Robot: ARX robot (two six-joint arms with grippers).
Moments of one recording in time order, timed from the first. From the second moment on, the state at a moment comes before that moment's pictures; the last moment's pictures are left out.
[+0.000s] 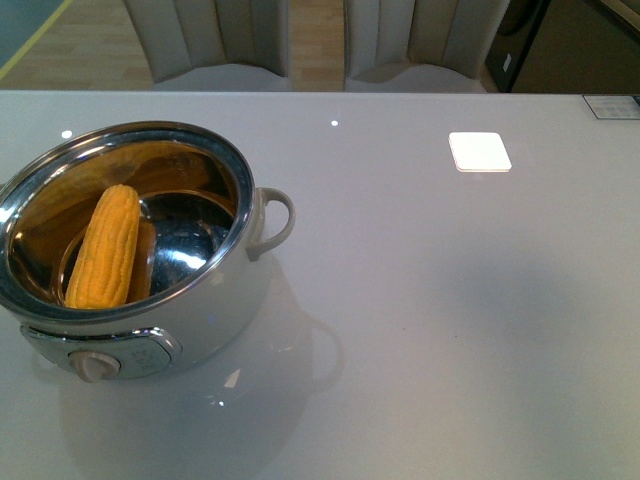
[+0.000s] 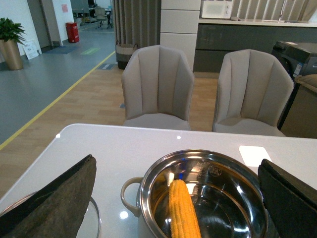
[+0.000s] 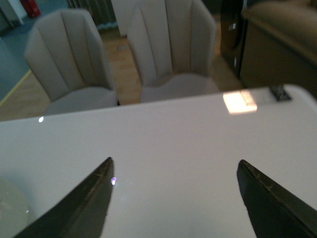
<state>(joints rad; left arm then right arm) 0.00 0.01 0.01 0.00 0.00 0.00 0.14 1.21 0.19 0.92 0.13 0.13</state>
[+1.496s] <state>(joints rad) 0.00 0.01 0.01 0.00 0.00 0.00 0.00 0.22 0.02 0.22 0.00 0.01</state>
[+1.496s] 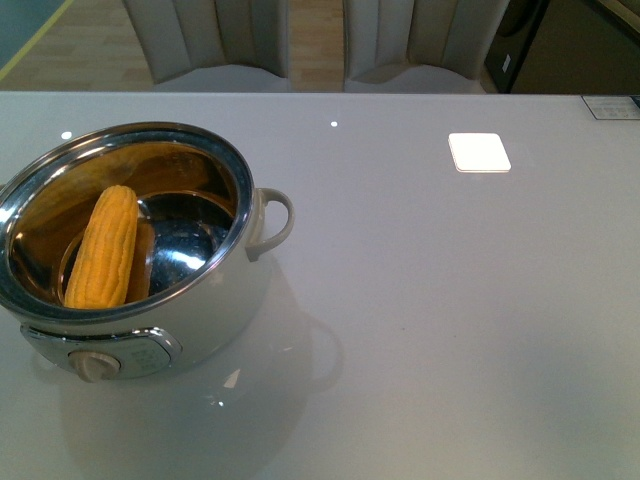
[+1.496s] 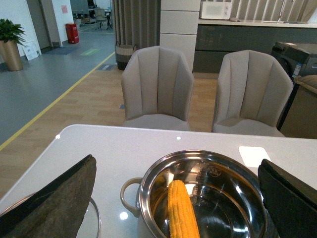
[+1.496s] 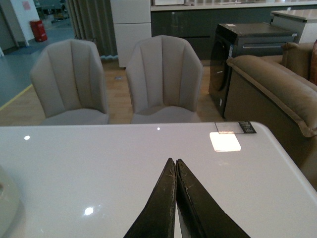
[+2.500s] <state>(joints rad) 0.00 0.01 0.01 0.00 0.00 0.00 0.00 0.01 0.02 0.00 0.00 0.00</state>
